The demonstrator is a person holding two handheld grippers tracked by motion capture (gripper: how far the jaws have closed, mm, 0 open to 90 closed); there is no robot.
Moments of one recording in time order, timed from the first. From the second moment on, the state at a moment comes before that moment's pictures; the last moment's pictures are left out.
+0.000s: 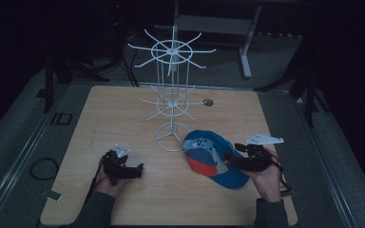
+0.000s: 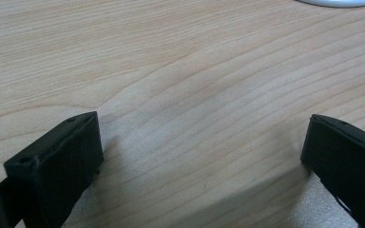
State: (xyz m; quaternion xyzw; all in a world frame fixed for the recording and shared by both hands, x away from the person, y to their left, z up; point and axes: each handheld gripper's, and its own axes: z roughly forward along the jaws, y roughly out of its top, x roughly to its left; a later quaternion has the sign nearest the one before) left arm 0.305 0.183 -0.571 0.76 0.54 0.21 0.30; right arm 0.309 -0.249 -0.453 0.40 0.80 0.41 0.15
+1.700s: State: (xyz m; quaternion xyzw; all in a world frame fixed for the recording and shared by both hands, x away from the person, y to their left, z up) left arm 0.305 0.182 -0.571 0.76 0.54 0.21 0.31; right arm 0.344 -0.252 -0.441 0.38 0.84 0.35 0.15
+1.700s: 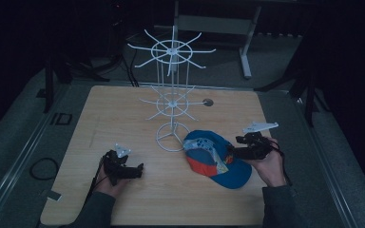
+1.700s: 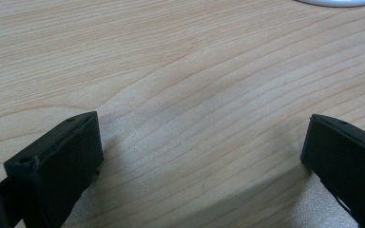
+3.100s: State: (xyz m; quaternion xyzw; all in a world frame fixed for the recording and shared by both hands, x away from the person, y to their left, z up) left arm 0.305 0.182 -0.571 0.76 0.53 0.21 0.31; right arm 0.378 -0.241 -0.437 0.36 0.86 0.34 0.11
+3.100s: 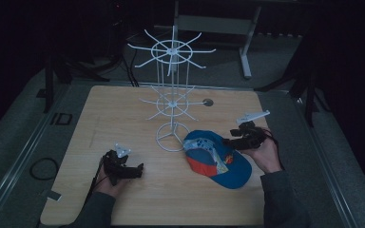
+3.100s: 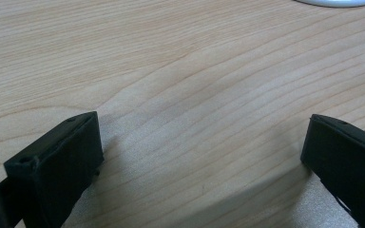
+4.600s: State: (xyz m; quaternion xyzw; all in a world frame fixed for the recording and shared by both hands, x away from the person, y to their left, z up) left arm 0.305 0.182 -0.571 0.76 0.53 0.21 0.31; right arm 0.411 -0.212 -0.444 0.33 0.89 0.29 0.07
